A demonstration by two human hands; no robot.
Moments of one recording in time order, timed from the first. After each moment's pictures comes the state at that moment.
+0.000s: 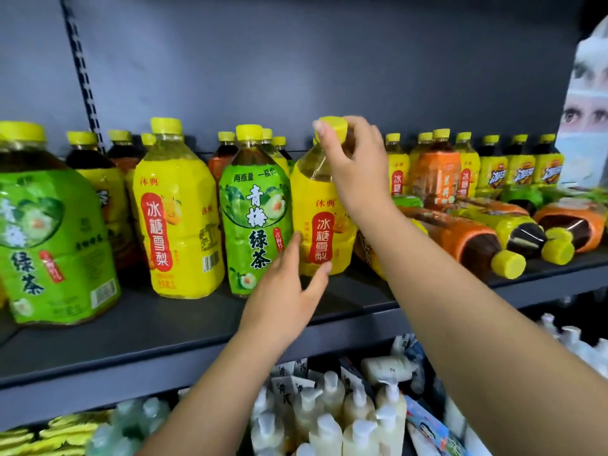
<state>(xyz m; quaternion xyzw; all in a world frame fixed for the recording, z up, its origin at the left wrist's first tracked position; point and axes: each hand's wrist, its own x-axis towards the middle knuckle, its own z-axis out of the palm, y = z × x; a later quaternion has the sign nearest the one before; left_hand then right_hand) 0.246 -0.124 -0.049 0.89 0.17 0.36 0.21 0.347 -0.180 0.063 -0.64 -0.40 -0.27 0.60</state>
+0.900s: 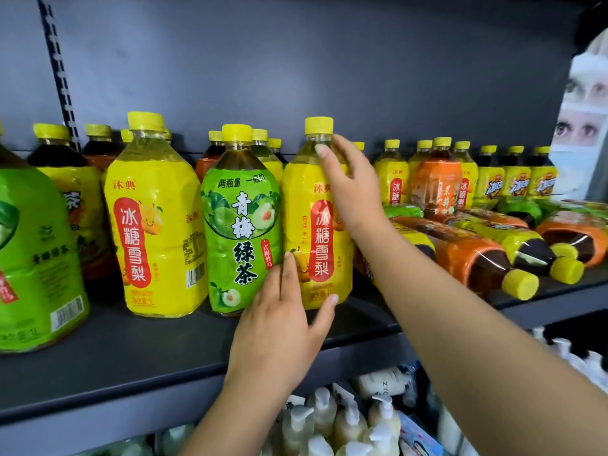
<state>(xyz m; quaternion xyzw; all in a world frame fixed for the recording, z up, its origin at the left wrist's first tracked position) 0.245 -0.131 -0.054 0.91 0.24 0.32 0.08 0.374 -0.155 0.052 -0.64 -0.41 -0.19 0.63</state>
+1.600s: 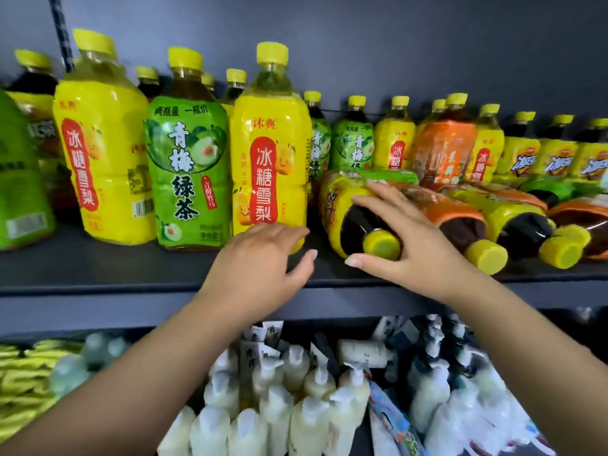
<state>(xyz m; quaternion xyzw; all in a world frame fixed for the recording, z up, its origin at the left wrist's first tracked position) 0.285 -0.161 -0.057 0.92 0.16 0.36 -0.03 0.437 -0.299 -0.029 -0.70 -0.63 -0.15 0.30</state>
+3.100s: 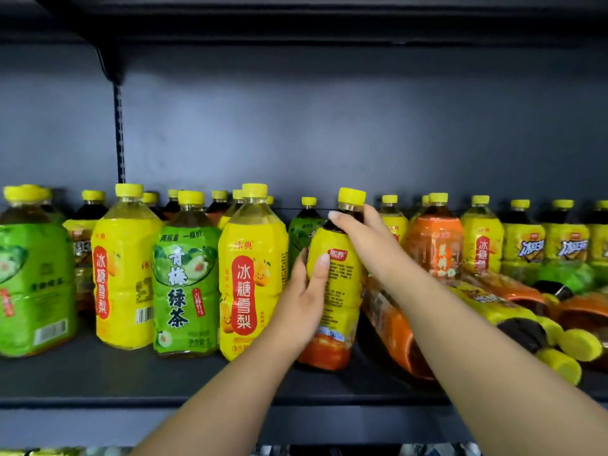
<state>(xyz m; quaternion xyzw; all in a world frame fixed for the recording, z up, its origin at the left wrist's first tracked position) 0.376 -0.184 -0.001 0.74 0.13 0.47 0.46 0.456 -0.247 0.071 -0.61 -0.45 0.05 0.65</state>
